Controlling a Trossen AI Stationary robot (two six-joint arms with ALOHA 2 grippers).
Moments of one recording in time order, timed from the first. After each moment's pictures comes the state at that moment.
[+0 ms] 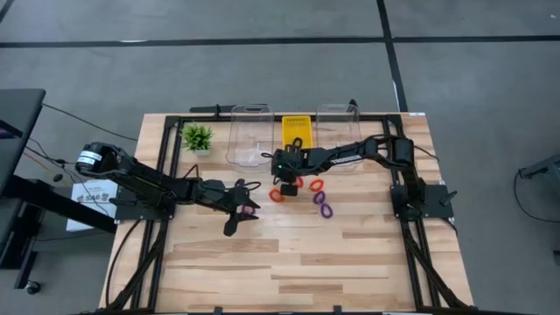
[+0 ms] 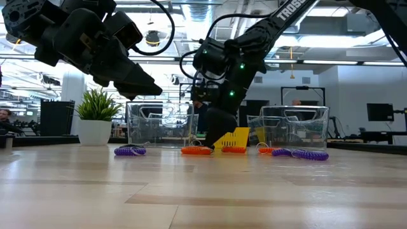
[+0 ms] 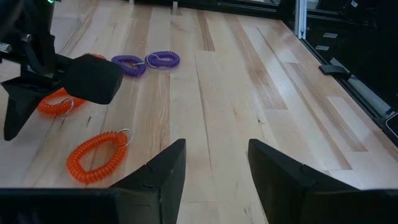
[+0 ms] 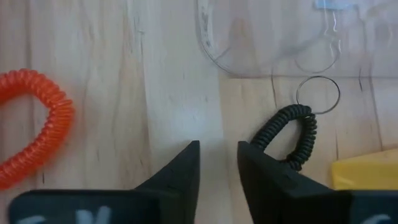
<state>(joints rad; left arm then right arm) -0.18 1.37 0.38 0.60 0.03 -0.11 -0.16 2.07 1.33 -0.33 0.18 -0.24</state>
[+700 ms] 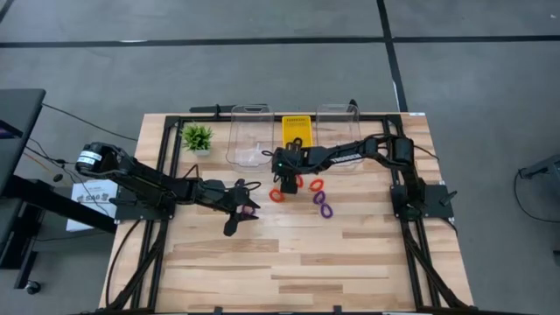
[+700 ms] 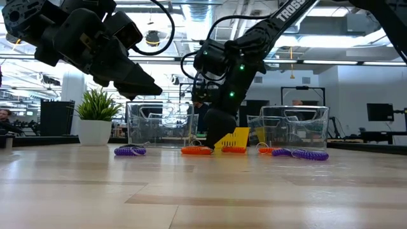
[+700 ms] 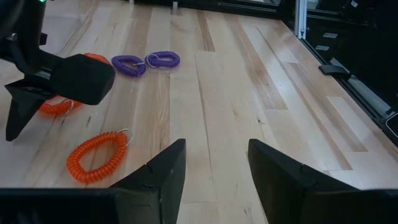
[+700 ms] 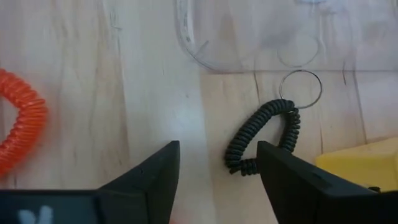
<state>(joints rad) -0.18 1.37 0.38 0.60 0.03 -0.11 -0.18 2.07 1.33 -0.33 0.21 -0.24</state>
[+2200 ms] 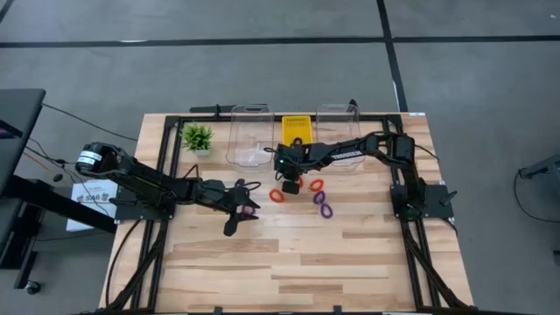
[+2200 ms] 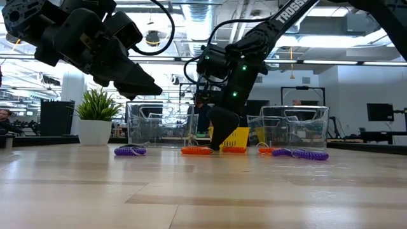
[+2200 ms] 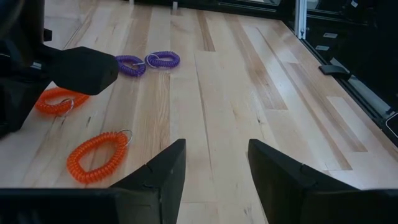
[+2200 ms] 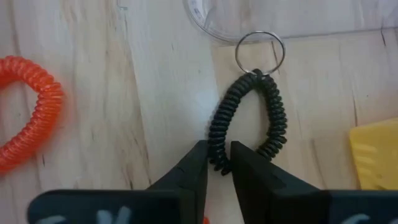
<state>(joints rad) -0.18 1.37 0.38 0.60 0.03 -0.11 -0.22 2.06 1.33 -0.40 0.10 -0.14</state>
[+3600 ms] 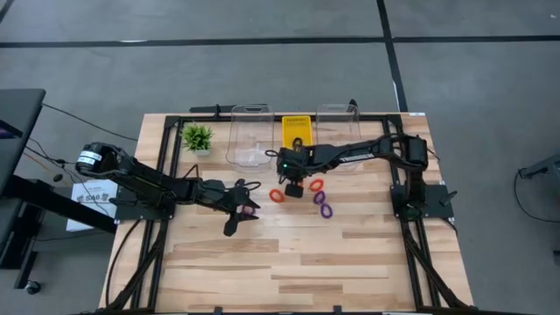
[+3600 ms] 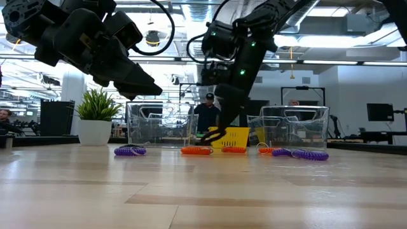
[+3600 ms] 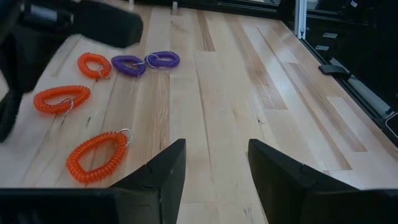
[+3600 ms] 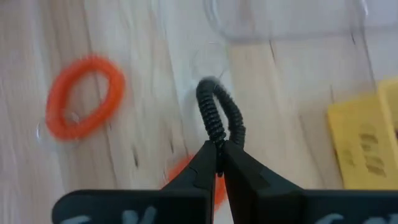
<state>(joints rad) -0.18 1.37 0.38 0.60 0.03 -0.11 -0.15 1.94 1.33 -0.54 0.14 -0.08</state>
